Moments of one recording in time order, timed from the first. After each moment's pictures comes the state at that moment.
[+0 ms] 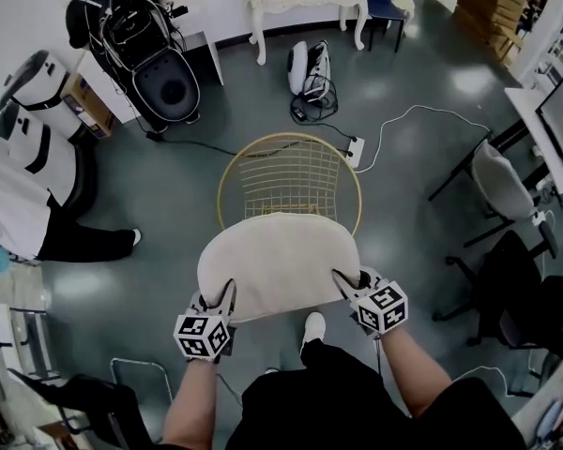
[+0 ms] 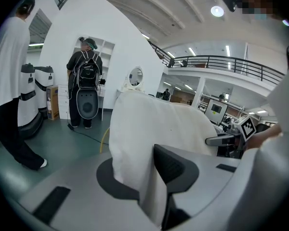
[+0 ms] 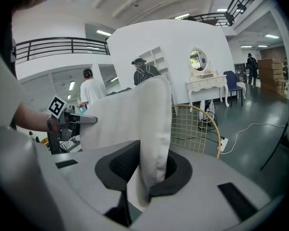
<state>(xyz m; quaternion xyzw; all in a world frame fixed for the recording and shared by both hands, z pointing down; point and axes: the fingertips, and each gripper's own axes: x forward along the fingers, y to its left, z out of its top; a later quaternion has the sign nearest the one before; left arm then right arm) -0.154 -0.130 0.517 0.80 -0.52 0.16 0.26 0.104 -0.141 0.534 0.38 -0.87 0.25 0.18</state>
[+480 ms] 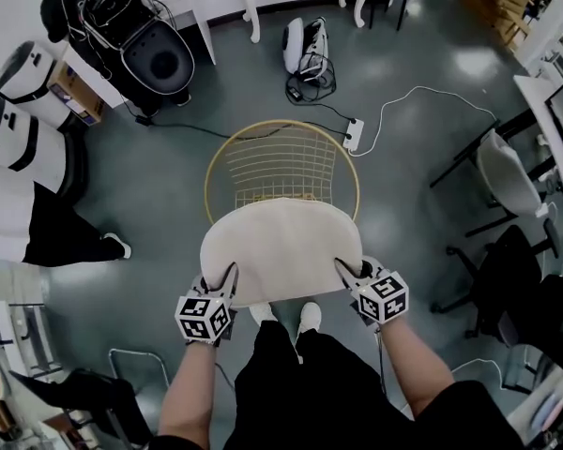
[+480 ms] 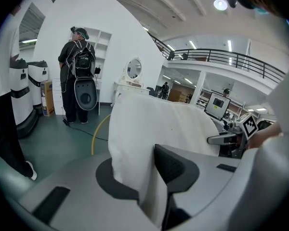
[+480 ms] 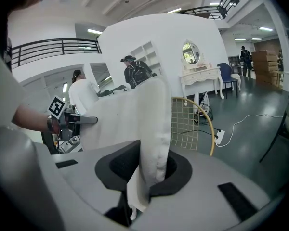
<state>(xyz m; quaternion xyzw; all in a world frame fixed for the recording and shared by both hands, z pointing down) -0.121 -0.195 0.571 0.80 -0.50 0.19 0.28 0.138 -0.190 0.588 0.39 -0.85 0.28 0.19</state>
